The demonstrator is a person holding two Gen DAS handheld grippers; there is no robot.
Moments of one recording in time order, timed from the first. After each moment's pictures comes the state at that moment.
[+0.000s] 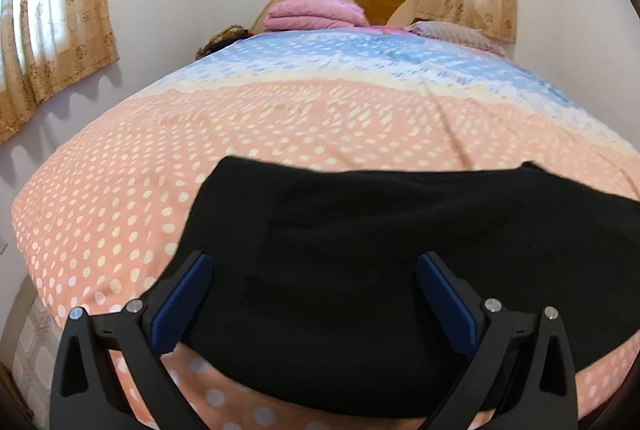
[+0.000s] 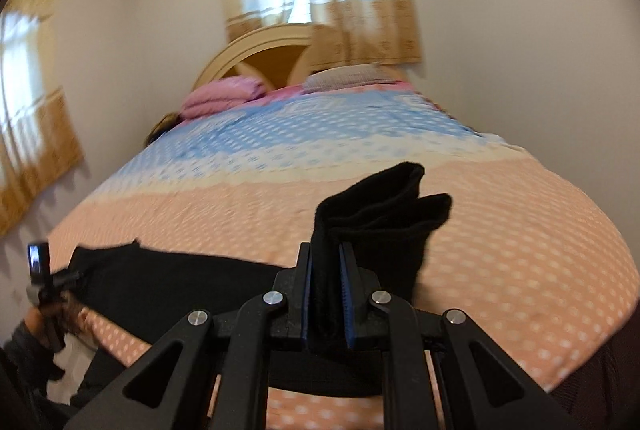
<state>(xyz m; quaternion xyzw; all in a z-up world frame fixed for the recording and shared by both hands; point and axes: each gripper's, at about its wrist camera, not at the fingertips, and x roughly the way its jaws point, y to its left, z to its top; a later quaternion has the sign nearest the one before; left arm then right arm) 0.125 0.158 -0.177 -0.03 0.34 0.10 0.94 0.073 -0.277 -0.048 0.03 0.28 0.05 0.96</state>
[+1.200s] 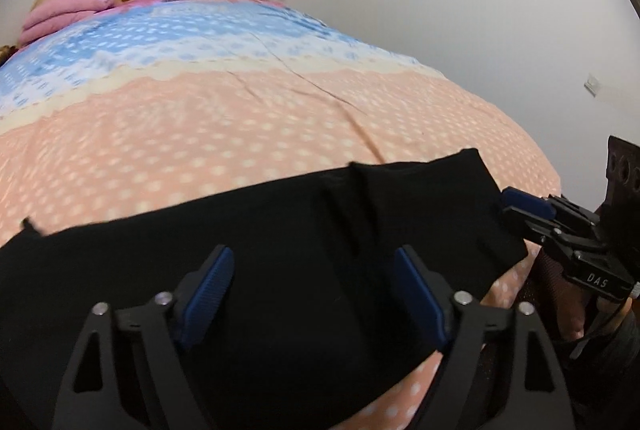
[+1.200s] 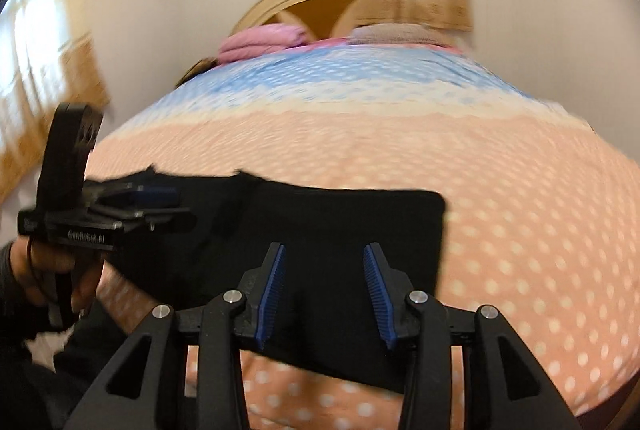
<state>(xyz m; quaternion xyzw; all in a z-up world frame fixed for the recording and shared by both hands) 0.170 -0.124 -0.144 0.00 0.41 -0.29 0.86 0.092 -0.251 -0.135 0.05 0.34 0.10 0.93</state>
